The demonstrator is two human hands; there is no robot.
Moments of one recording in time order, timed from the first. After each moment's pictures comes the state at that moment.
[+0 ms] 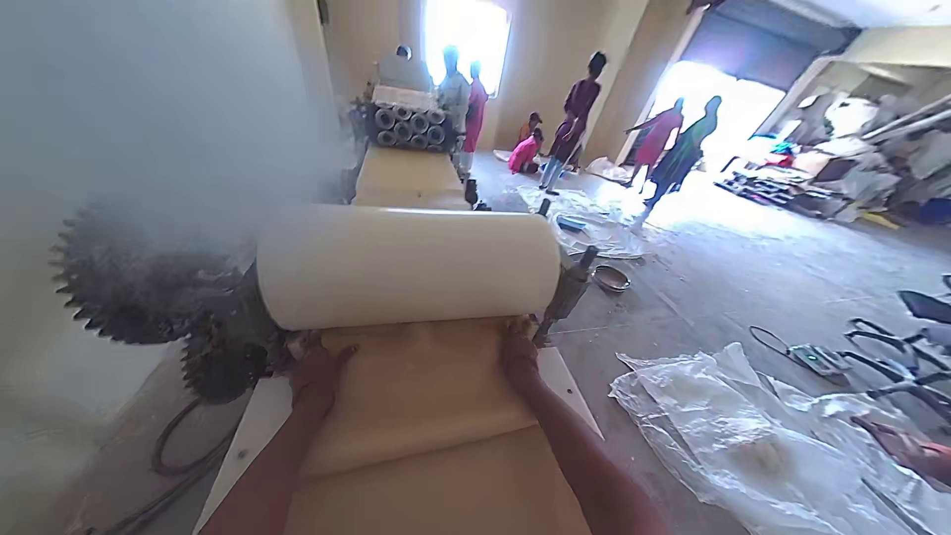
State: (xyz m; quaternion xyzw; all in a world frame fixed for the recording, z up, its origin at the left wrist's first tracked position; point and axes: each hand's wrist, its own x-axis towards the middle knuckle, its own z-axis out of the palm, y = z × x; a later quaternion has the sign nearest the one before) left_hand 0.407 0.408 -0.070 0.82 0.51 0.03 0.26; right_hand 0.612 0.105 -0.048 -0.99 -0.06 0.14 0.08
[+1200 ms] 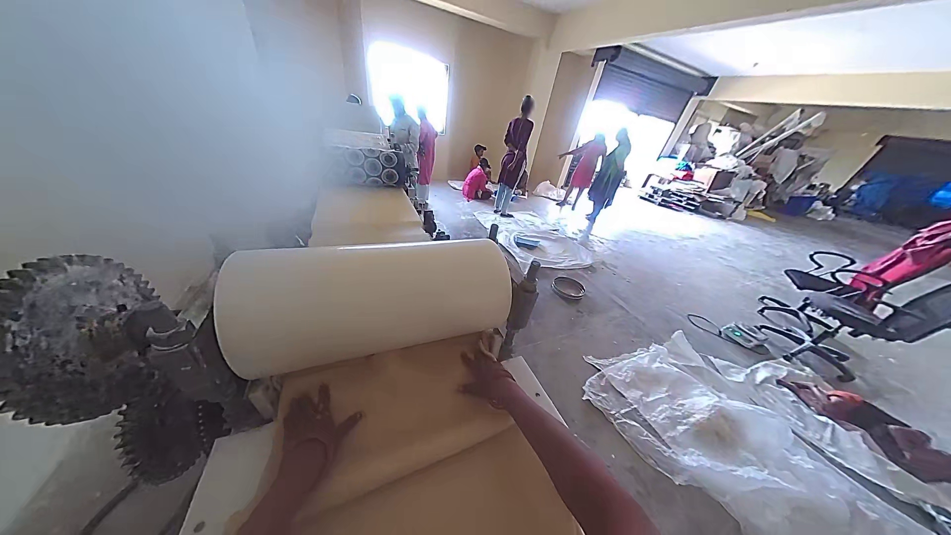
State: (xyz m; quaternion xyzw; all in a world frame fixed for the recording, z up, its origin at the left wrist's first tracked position) left_hand 0.402 0.363 -0.080 0.93 0.35 -0.07 0.13; right_hand 0.600 0.069 -0.053 -0.94 -0.29 0.18 0.05
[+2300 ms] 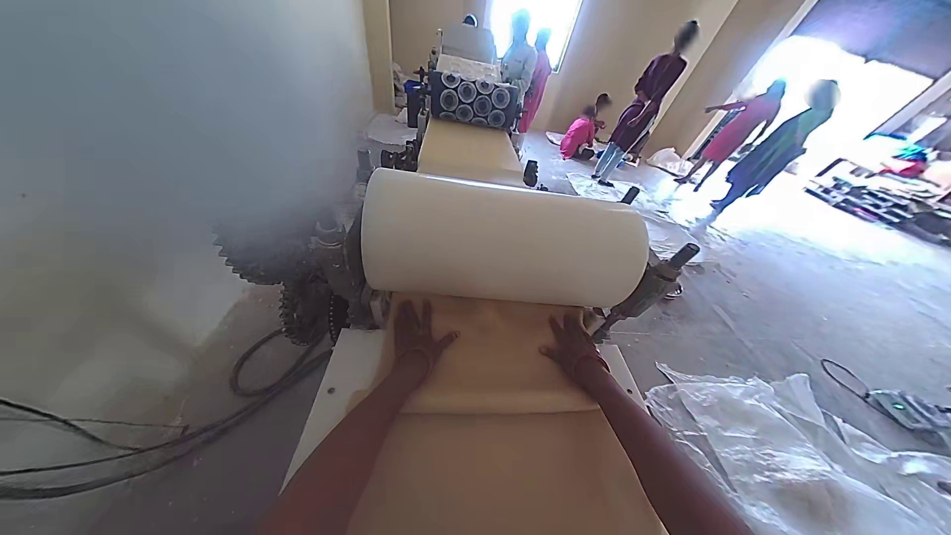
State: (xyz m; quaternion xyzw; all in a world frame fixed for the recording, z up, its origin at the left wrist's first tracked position) left_hand 0.415 0.367 -0.079 0.92 0.35 -0.03 0.19; right_hand 0.601 0.084 -0.059 -0.95 -0.28 0.13 -0.01
